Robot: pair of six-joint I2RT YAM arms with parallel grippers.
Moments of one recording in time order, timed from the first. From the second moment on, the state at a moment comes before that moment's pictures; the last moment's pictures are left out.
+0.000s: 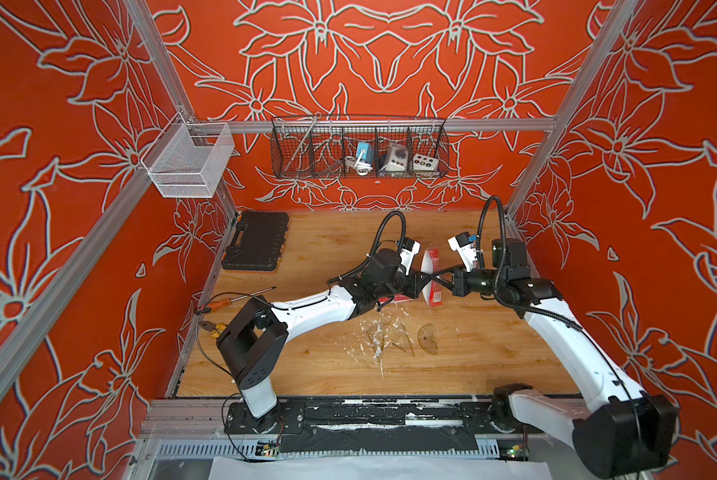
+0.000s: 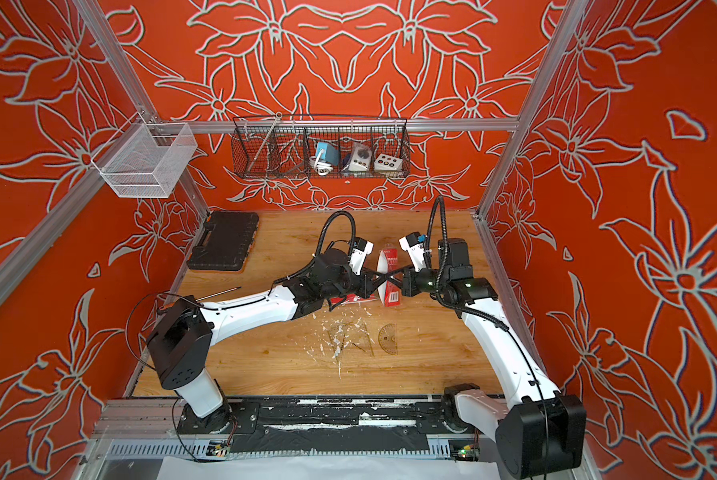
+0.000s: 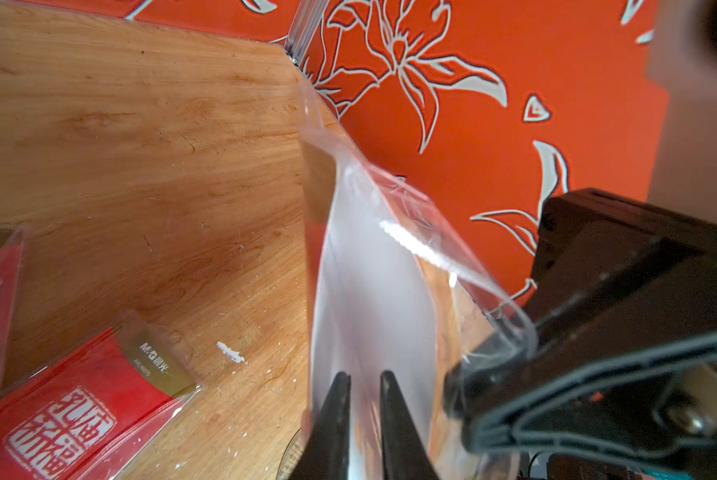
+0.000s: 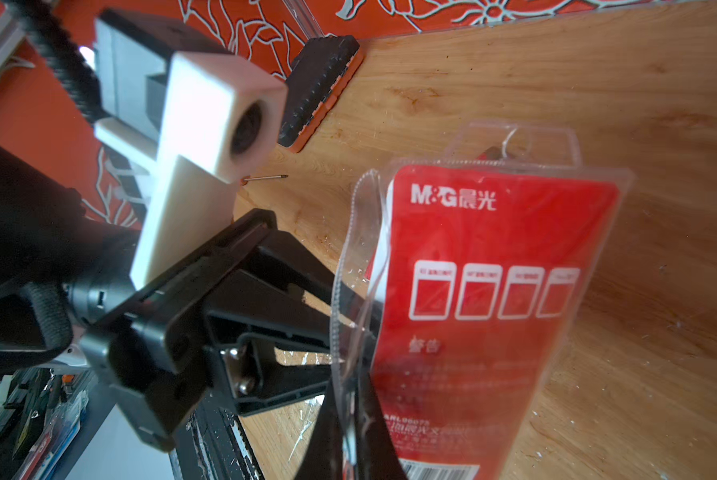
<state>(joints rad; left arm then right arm) -0.81 1.72 1.18 0.18 0.24 -0.56 0.20 1.12 0.95 -0.53 -0.78 0.07</state>
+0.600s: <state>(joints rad) -0.81 1.72 1.03 0.46 0.30 -0.61 0.28 1.15 1.05 -0.63 -0.74 0.06</state>
